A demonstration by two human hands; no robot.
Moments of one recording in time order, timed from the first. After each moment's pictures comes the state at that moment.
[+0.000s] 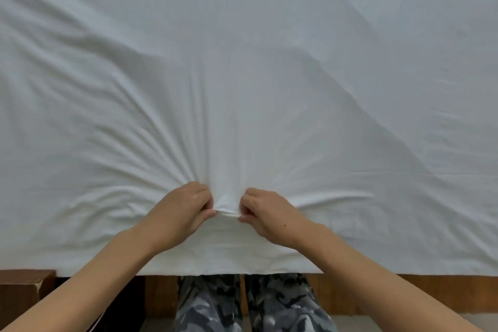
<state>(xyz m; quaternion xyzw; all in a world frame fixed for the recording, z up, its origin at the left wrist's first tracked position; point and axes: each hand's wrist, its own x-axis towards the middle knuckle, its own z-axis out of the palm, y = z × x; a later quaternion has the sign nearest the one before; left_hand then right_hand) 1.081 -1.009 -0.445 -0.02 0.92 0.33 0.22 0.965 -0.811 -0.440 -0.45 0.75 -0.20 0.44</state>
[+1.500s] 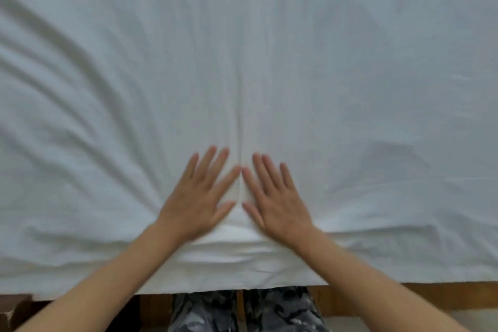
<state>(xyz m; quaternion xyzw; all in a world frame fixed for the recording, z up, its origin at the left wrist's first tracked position) 1.051 -0.979 -0.503 0.06 0.99 0.14 0.06 0.964 -0.786 -0.501 -0.47 0.87 -0.07 0.15</state>
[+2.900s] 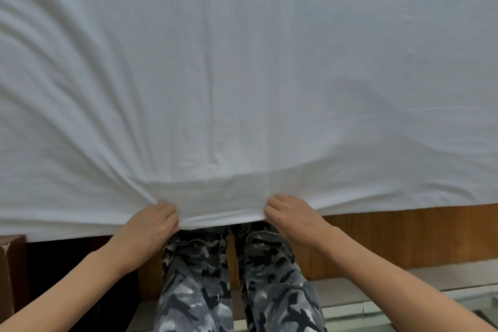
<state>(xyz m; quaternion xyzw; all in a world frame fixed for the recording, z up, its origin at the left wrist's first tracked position) 1.204 -0.957 -0.472 0.17 0.96 0.18 0.14 1.047 -0.655 -0.471 -0.55 0.79 -0.13 0.23</state>
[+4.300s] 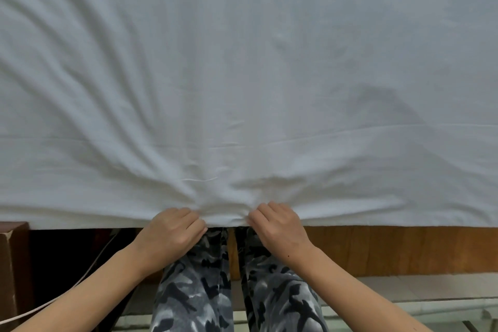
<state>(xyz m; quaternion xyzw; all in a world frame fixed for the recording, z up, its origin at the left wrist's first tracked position) 1.195 -0.926 -0.464 0.13 0.96 0.24 0.04 1.081 -0.693 -0.476 -0.49 0.84 -0.17 0.18</state>
